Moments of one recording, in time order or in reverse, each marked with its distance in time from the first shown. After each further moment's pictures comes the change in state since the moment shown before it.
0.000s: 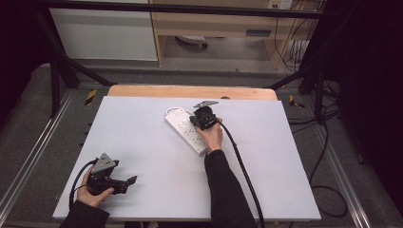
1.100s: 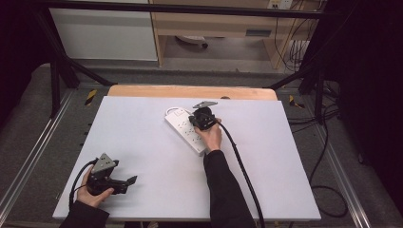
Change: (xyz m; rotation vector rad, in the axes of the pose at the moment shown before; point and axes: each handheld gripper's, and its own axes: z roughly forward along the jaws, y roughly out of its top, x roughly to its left) left arm -0.001 0.000 -0.001 -0.002 0.003 0.003; right arm 0.001 -0.001 0.003 -0.017 0.007 -0.008
